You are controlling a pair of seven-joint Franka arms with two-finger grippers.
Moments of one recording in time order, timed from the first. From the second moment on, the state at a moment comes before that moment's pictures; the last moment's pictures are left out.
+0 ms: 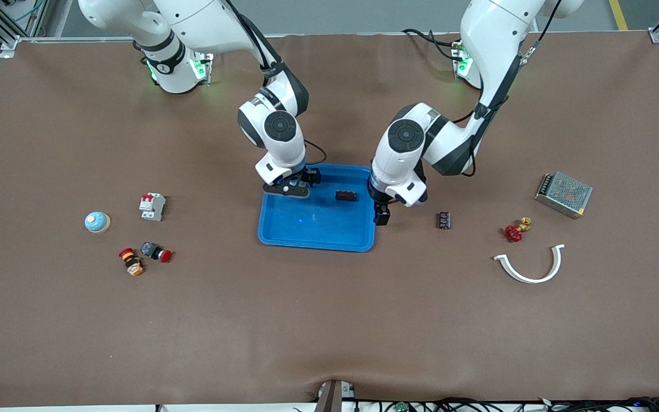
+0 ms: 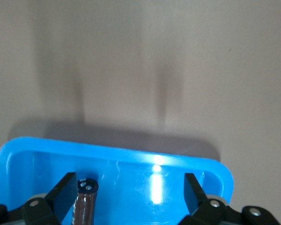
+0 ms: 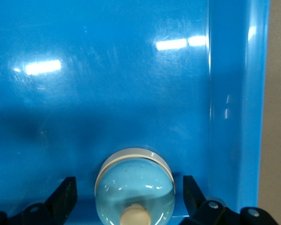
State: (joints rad) left arm -0.52 0.51 -0.17 -1.91 0.07 2.51 -2.35; right arm 0.82 0.53 -0.04 -2.03 0.08 2.52 0.85
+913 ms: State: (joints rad) left arm -0.64 0.61 -0.17 -1.83 0.07 2.51 -2.48; right arm 0.82 0.53 -0.05 -2.02 0.08 2.52 0.85
